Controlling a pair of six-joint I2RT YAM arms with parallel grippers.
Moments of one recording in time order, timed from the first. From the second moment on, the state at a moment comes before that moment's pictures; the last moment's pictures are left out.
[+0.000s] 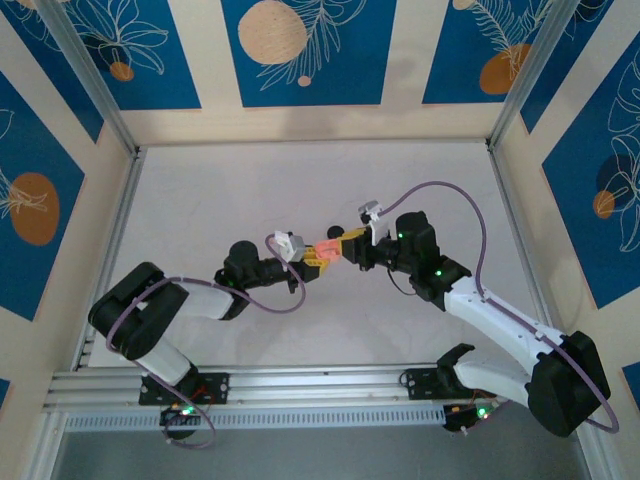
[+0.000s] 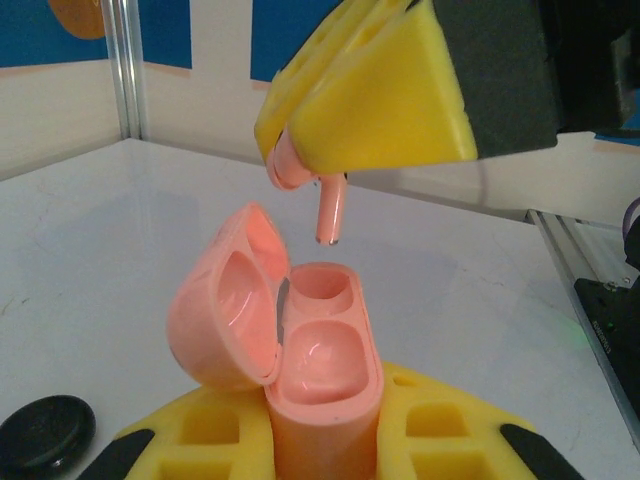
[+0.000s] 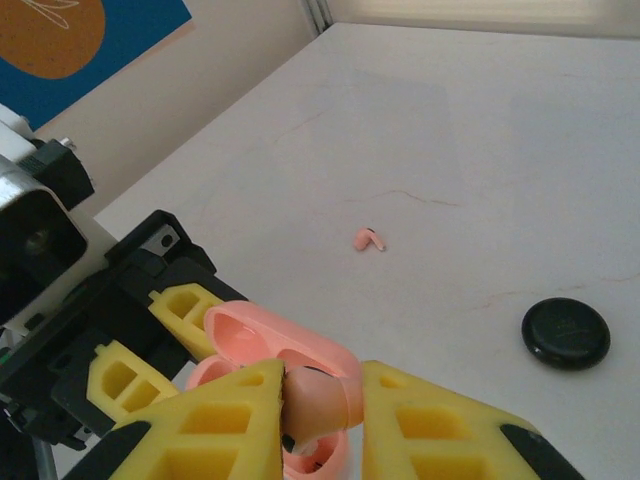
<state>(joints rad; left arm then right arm) -0.67 1.58 0.46 1.09 0.64 -0.08 0.57 1.07 0.66 0.02 -0.37 0.22</state>
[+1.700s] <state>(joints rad) -0.67 1.54 0.46 1.09 0.67 -0.10 0.39 0.99 0.73 -0.13 -0.70 0.22</state>
